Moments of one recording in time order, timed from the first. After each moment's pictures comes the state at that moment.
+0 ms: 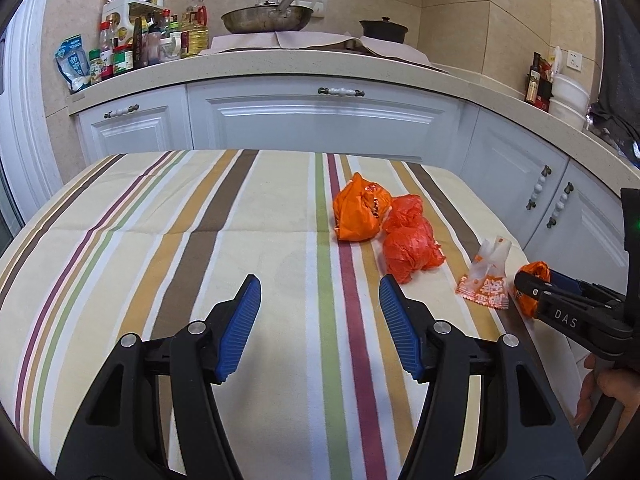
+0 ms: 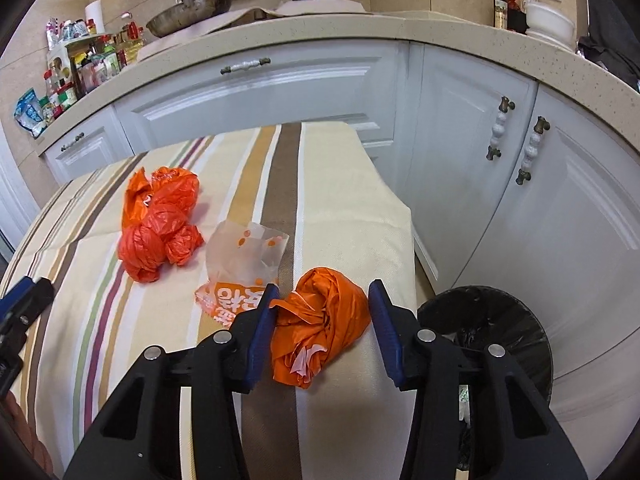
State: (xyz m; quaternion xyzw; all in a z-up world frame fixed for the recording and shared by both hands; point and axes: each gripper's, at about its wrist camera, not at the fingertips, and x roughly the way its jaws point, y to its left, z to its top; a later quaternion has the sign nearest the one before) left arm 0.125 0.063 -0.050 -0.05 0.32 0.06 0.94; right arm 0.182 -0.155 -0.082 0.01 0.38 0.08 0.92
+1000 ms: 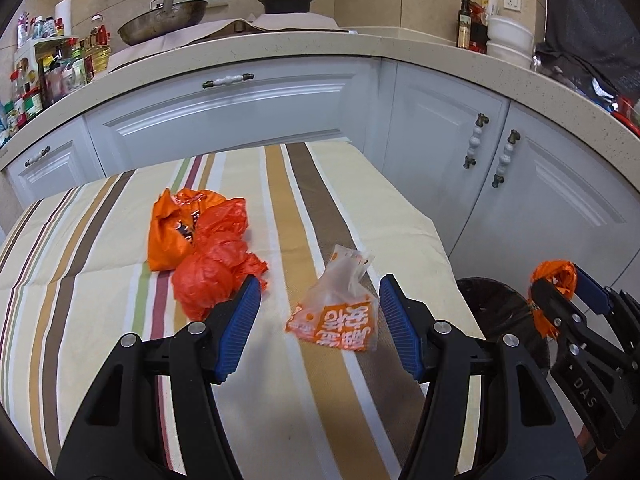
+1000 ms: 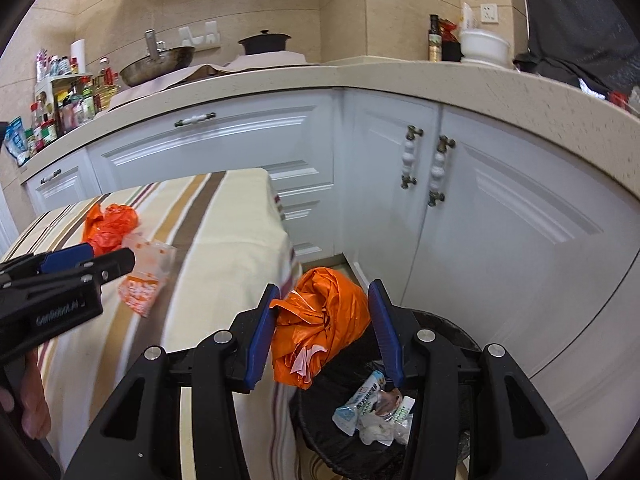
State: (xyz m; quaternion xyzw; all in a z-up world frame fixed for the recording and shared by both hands) left arm 0.197 -0.067 -0.061 0.01 0.36 -0.03 0.93; right arm 0.151 -0.248 -0.078 0.01 0.30 0.02 0.95
